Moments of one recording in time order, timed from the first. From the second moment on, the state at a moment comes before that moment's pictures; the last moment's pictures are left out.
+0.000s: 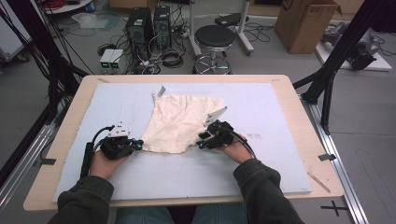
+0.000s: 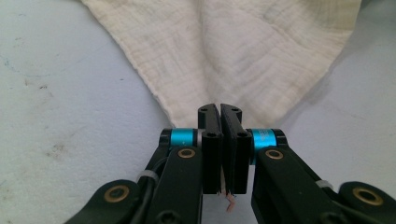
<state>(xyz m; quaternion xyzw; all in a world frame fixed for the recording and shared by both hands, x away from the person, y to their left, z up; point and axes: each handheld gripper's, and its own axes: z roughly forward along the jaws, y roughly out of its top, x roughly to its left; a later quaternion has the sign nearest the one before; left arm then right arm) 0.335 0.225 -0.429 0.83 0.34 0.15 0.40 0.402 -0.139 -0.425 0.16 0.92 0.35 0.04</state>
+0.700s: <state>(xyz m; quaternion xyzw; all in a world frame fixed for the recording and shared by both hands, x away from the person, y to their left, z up) 0.337 0.231 -0.428 0.83 0.35 0.16 0.42 0.440 -0.108 -0.405 0.20 0.91 0.38 0.01</state>
